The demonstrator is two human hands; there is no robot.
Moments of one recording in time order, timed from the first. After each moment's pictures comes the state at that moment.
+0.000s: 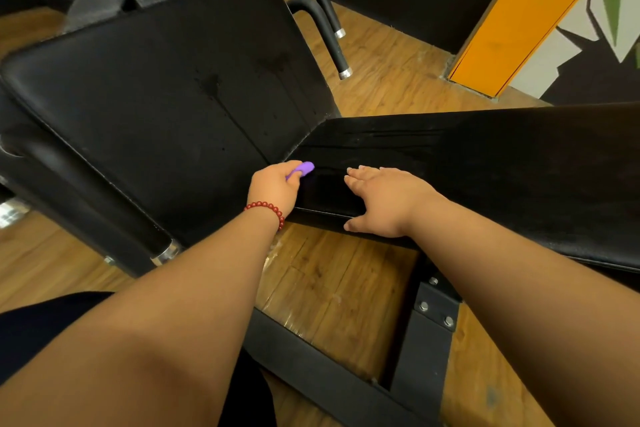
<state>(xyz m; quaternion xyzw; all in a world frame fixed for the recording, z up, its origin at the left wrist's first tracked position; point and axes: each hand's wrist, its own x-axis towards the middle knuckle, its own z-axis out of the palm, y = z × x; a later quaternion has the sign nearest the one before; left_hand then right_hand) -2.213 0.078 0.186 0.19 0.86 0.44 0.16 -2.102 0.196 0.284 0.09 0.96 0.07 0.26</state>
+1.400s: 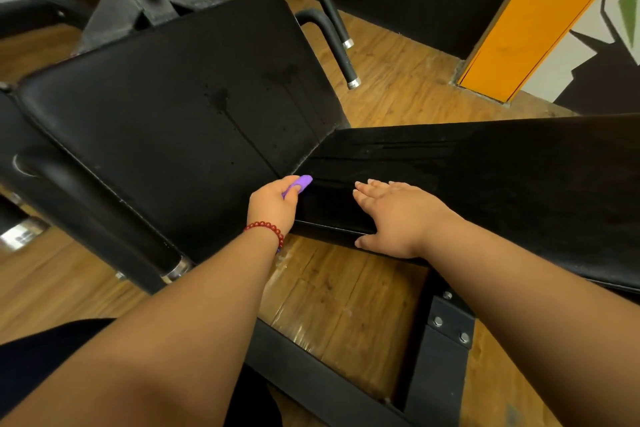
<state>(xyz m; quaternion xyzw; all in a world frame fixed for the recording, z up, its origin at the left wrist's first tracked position) -2.223 0.071 0.171 0.14 0.86 0.47 0.15 -2.102 0.200 0.279 0.07 0.96 0.07 0.25</state>
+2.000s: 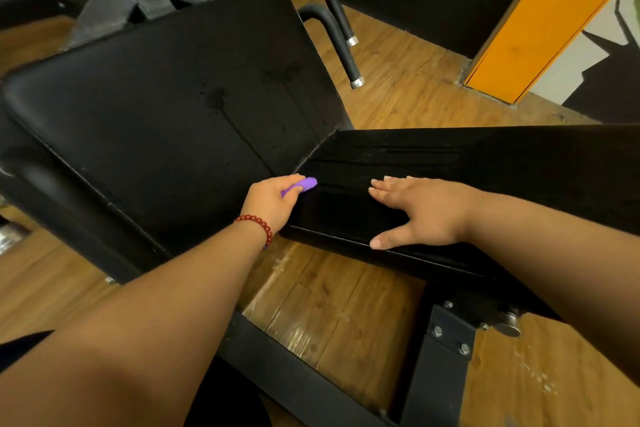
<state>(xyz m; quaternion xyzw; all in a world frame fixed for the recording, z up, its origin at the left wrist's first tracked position) -2.244 0.074 0.165 0.18 0.84 0.48 0.19 -2.105 0.236 0.304 0.07 0.95 0.01 0.31</state>
